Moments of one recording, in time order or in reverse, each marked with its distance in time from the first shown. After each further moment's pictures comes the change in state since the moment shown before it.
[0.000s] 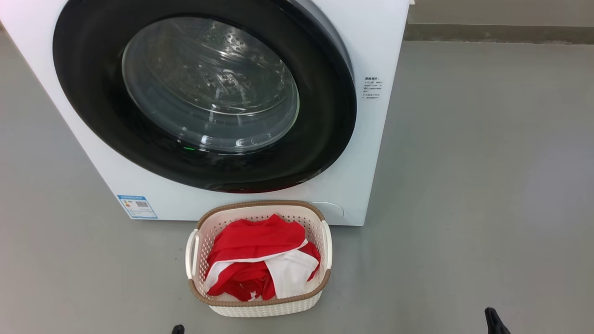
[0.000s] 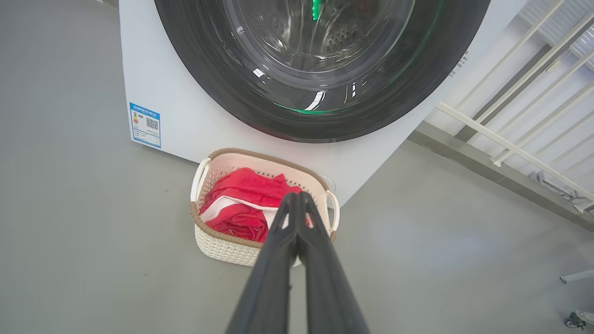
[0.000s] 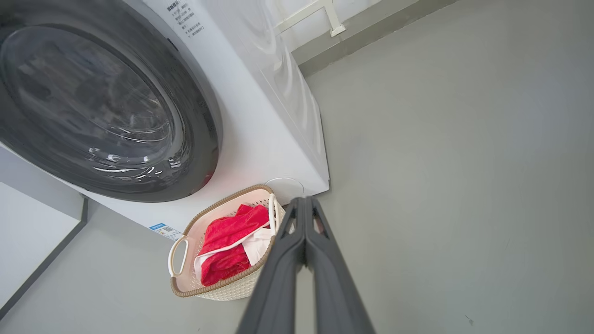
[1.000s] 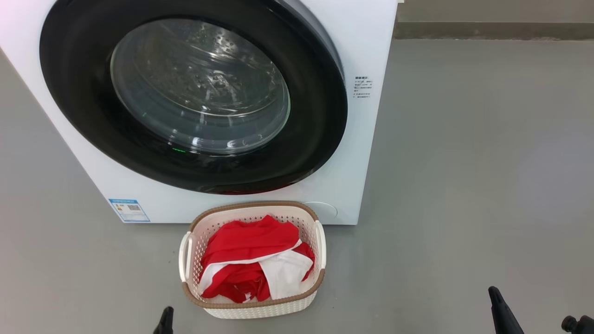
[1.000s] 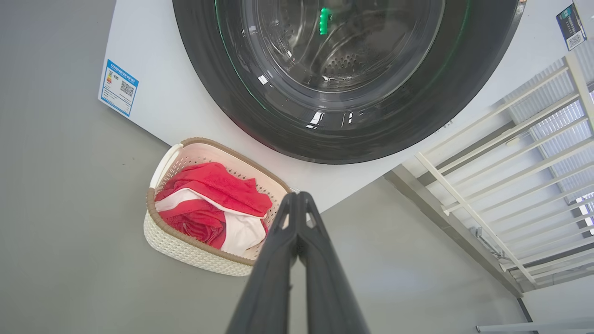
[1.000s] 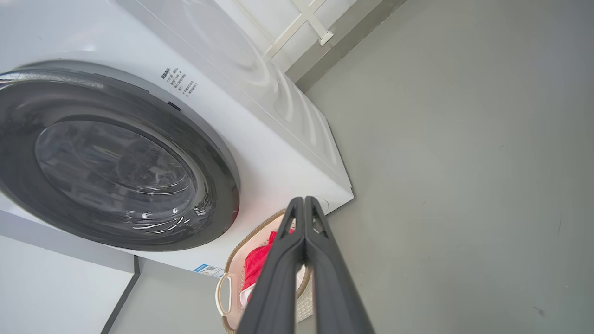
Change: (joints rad) left arm -0.062 0.003 0.026 0.002 -0.327 0.000 0.079; right arm -0.080 0.000 -0.023 -0.007 0.275 0.000 0.088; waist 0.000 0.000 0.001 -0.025
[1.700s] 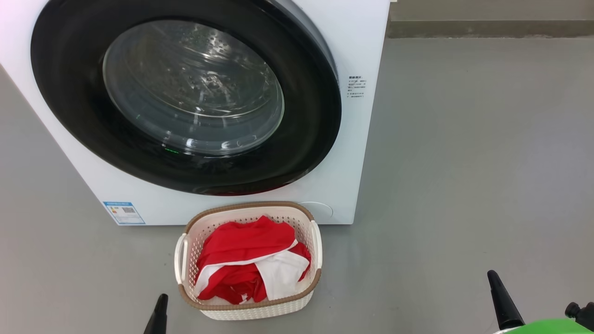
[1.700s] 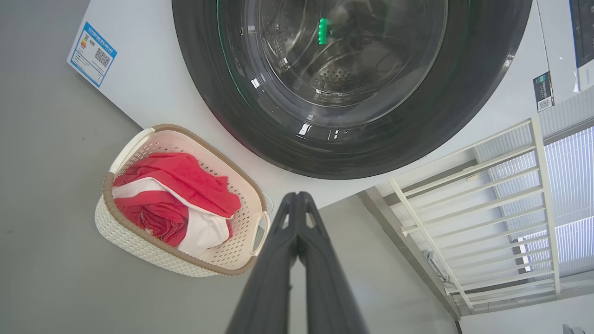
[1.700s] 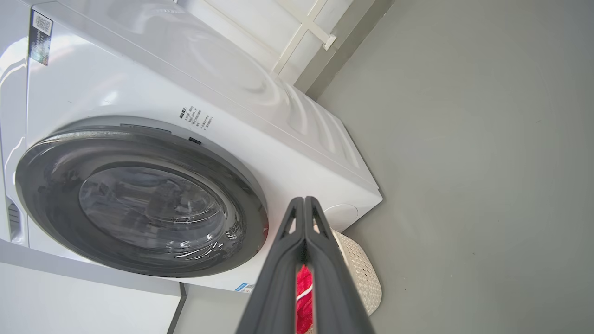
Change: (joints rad) left arm -0.044 0.000 0.022 0.001 -0.212 0.000 0.058; right arm -0.055 0.000 -0.012 -0.004 0.185 0.000 0.060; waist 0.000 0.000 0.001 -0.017
